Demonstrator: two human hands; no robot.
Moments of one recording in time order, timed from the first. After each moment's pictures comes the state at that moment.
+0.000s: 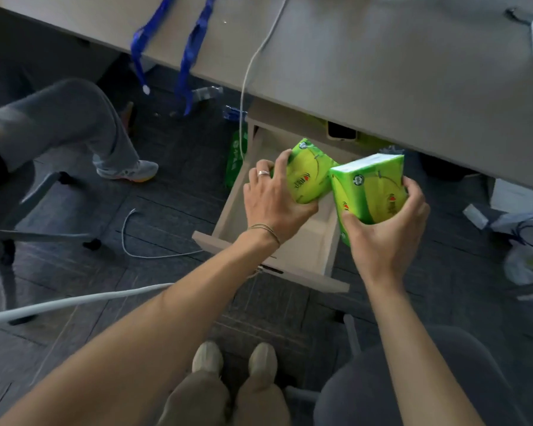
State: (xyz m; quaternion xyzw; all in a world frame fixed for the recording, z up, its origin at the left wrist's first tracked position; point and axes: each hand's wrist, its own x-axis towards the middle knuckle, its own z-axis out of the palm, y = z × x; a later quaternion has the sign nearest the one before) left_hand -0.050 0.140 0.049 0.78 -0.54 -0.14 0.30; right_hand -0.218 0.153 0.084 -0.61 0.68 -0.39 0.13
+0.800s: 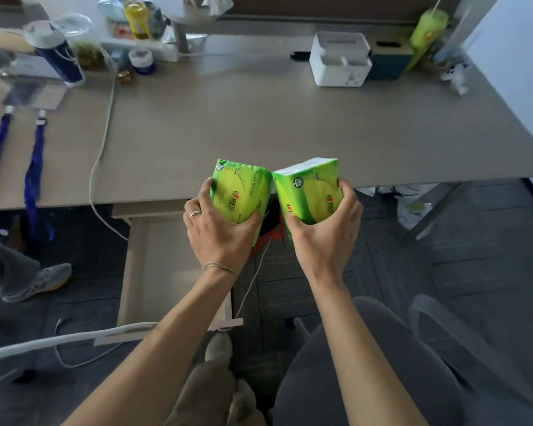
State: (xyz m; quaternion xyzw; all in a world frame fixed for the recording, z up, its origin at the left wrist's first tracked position) left_hand -0.223 0.081 0.205 0.74 -0.49 -0.24 0.39; right_hand -0.366 0.109 0.228 -0.45 0.76 -0.46 0.10
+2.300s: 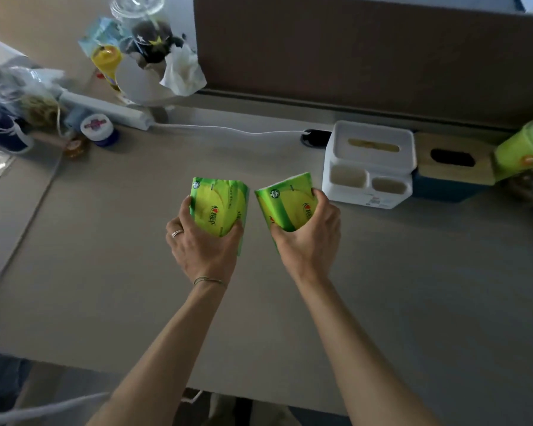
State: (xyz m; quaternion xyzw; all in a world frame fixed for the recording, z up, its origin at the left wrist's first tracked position) left_hand -0.372 -0.340 0.166 0.86 -0.32 -0.14 0.38; right_hand -0.520 -0.374 0.164 -0.57 0.72 -0.35 0.18
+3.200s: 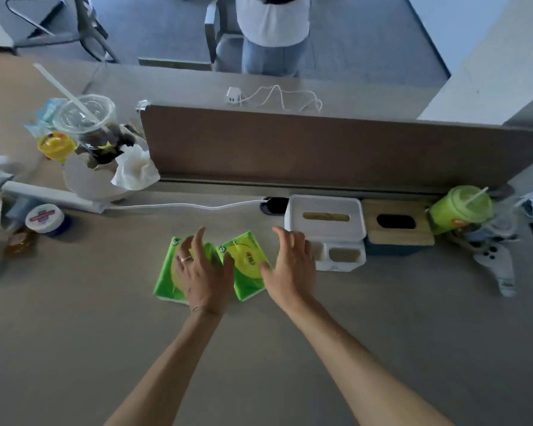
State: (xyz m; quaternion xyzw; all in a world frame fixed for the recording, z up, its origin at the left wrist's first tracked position) left_hand -0.398 -0.465 0.164 0.79 -0.48 -0.15 0.35; right_hand -0.550 -0.479 0.187 -0.67 0.70 -0.21 0.16
